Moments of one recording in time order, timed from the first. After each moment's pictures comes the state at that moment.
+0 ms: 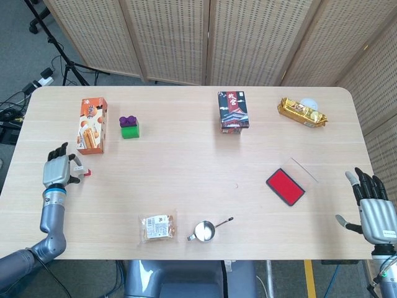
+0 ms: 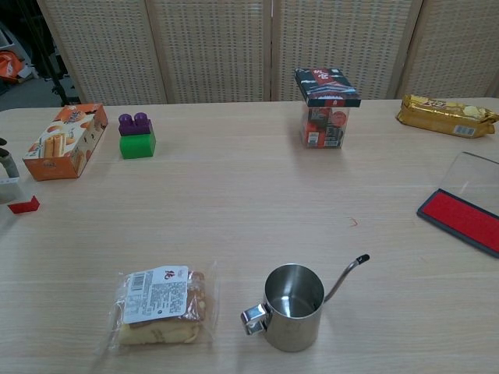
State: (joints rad) left arm -0.55 -1.58 -0.27 -1.14 0.72 0.96 0.33; right arm 0.10 -1.12 0.09 -1.57 -1.46 1.44 0.00
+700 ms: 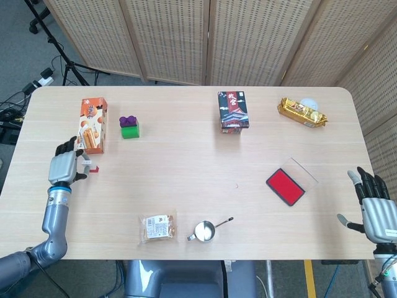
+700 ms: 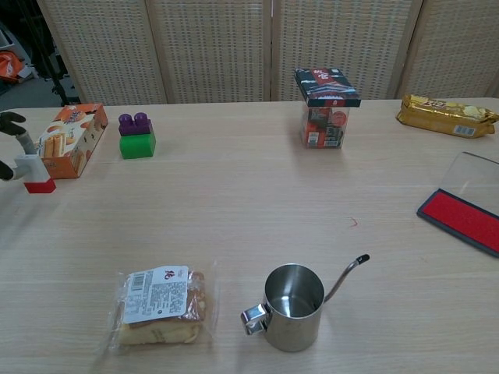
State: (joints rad) left arm -0.55 -1.50 -0.29 -1.36 0.79 1.04 0.35; right arm 0.11 -1.11 0.09 -1.57 -1.45 1.43 0.02
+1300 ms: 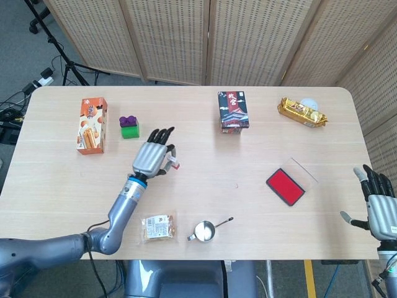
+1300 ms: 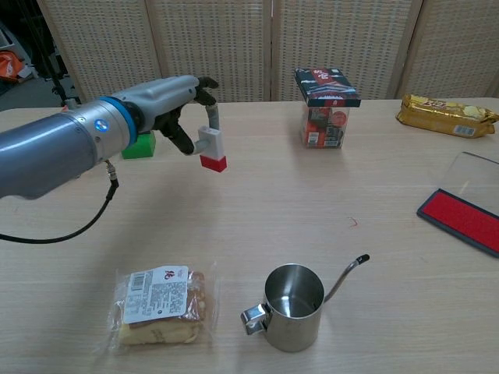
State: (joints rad) left arm -0.88 -1.74 -0.34 -1.38 0.92 0.98 0.51; right arm 0.11 -1.10 0.11 -1.56 -1.40 1.40 0.08
